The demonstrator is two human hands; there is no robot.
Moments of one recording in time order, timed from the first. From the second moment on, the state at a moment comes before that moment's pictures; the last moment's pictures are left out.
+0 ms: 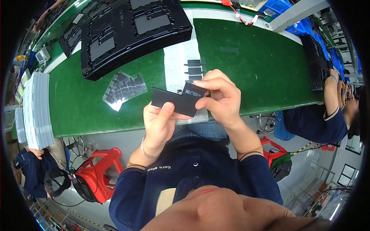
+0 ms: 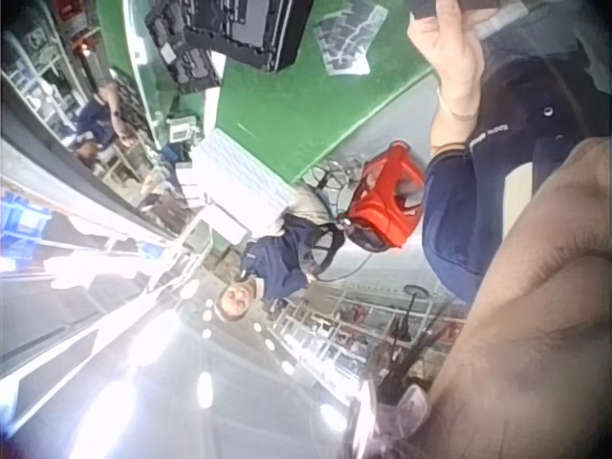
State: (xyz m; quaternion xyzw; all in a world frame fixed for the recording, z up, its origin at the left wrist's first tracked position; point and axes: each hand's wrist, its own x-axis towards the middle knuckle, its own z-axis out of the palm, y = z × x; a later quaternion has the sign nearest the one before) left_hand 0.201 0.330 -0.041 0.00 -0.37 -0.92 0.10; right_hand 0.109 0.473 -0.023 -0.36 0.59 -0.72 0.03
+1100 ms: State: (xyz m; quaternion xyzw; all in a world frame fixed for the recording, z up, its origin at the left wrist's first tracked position) left_hand 0.201 0.337 -0.039 0.03 -0.42 -0.89 0.17; right_hand 0.084 0.472 0.005 -0.25 0.59 -0.71 0.29
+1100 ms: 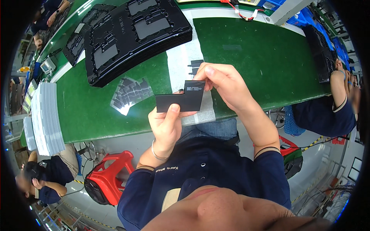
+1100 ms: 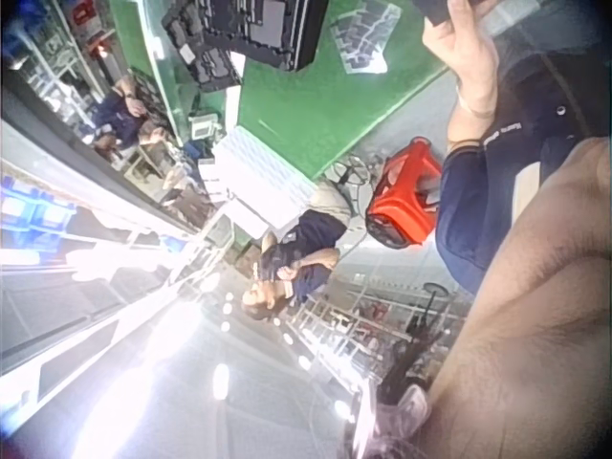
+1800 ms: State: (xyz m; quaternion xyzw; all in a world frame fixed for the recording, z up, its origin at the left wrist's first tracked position) left_hand 0.203 0.332 -0.042 0.03 -0.46 -0.87 0.18; right_hand 0.083 0.461 0.014 -0.36 0.69 -0.61 0.16
